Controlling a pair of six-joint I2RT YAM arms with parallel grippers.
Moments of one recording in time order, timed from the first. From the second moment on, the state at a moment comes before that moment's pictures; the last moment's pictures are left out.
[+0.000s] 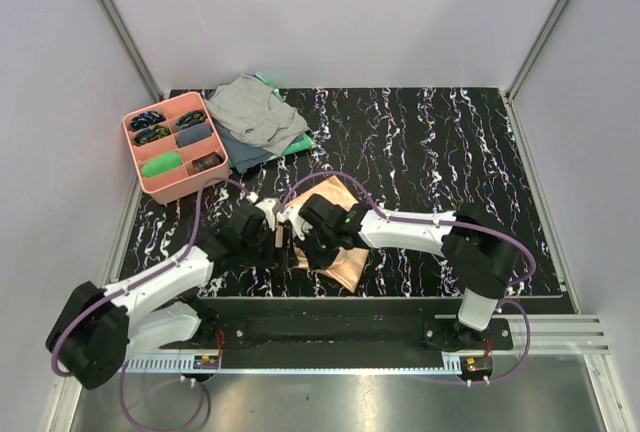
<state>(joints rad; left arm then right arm) -0.62 1.06 0.46 -0.31 0.18 -0.50 1.04 1.77 1.11 -0.39 -0.21 0.08</state>
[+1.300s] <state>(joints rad) -0.61 0.96 0.30 -0.08 0.18 -0.58 0.79 2.02 1.21 -0.58 -0.78 0.04</state>
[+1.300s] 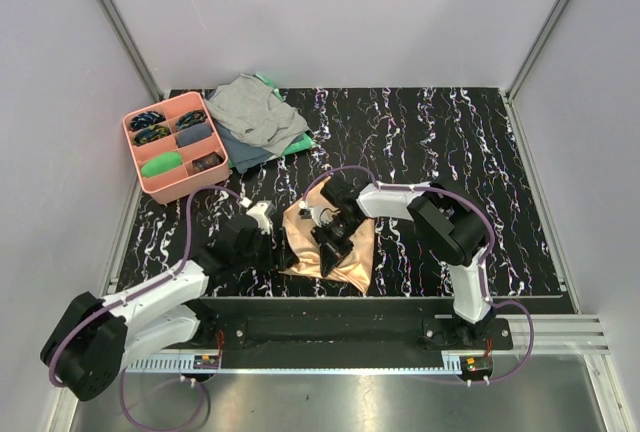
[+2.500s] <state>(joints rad) -0.61 1.22 0.48 -0.22 0.18 -0.55 0.82 1.52 1.03 -0.63 -0.24 0.22</state>
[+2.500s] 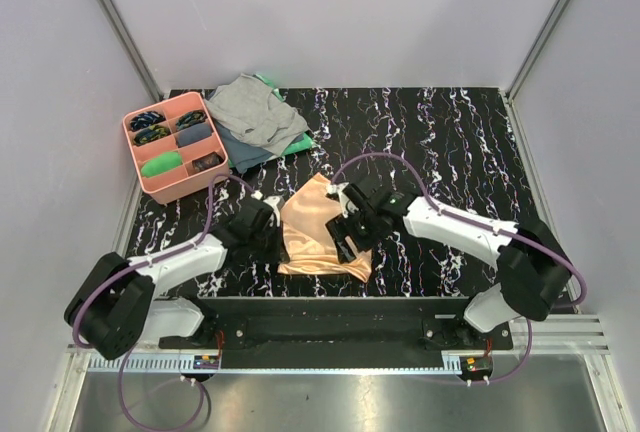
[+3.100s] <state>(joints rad) -0.58 1.30 0.55 -0.28 0.21 -0.53 1.05 1.60 1.06 -0.67 0.13 0.27</state>
